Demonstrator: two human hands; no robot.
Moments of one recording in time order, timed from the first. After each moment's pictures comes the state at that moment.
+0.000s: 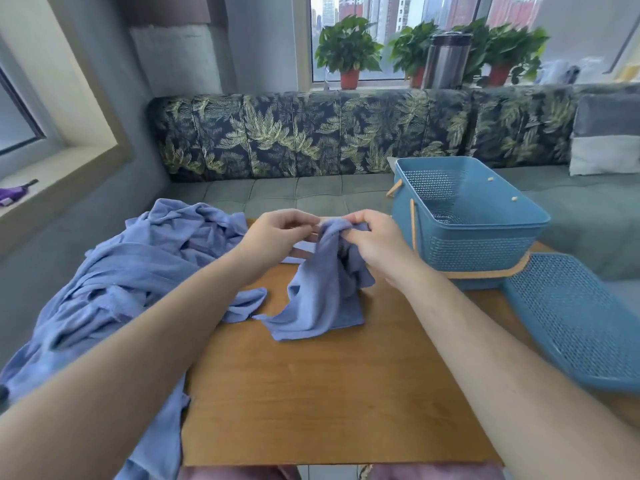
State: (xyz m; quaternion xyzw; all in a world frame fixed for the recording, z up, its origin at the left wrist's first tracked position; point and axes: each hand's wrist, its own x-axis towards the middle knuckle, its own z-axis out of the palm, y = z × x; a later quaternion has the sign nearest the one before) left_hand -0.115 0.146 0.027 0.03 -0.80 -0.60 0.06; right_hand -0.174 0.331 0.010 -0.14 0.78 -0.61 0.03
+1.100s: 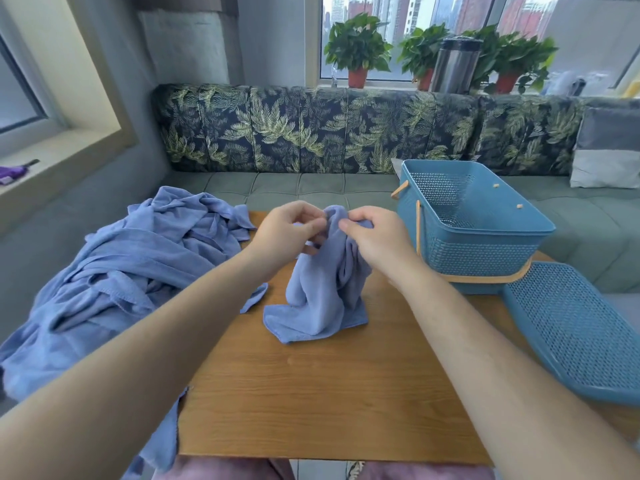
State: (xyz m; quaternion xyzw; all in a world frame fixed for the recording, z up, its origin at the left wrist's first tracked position) left_hand -0.113 0.161 0.023 0.05 -0.79 -0.60 0.13; right_hand -0.166 0.323 0.019 -0.17 0.84 -0.52 -0.05
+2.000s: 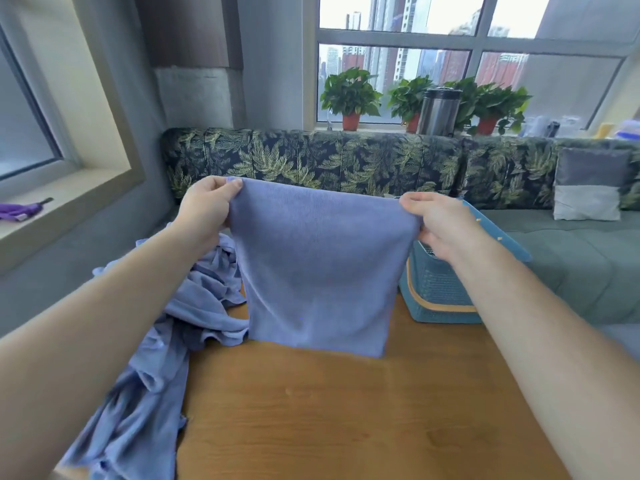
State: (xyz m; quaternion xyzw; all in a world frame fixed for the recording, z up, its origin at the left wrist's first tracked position) left_hand -0.117 0.061 0.095 0.17 -0.69 -0.65 0.27; right_hand -0.203 0.392 0.098 -0.03 0.69 -0.72 0.01
